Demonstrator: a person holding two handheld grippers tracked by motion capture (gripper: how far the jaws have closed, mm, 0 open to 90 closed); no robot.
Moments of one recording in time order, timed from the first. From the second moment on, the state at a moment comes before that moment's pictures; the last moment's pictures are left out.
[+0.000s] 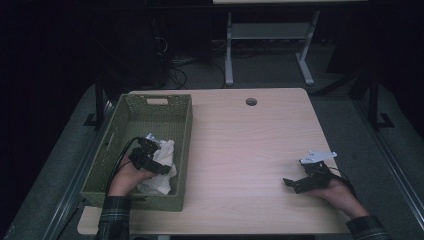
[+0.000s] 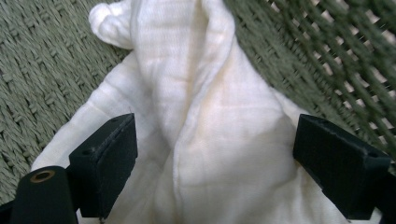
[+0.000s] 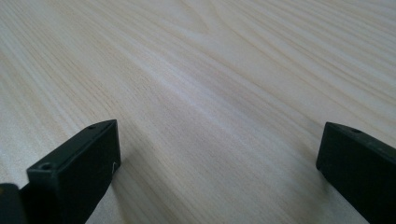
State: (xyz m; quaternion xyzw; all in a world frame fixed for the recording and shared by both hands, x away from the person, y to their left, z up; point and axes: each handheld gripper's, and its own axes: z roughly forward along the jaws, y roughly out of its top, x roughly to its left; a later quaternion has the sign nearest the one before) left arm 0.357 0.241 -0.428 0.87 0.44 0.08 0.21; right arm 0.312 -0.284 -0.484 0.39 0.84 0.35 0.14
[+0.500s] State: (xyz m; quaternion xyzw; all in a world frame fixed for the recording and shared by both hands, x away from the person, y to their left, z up) left arm 0.359 0.235 -0.442 0.88 0.43 0.06 0.17; right arm 0.312 -0.284 -0.484 0.39 0.84 0.35 0.14
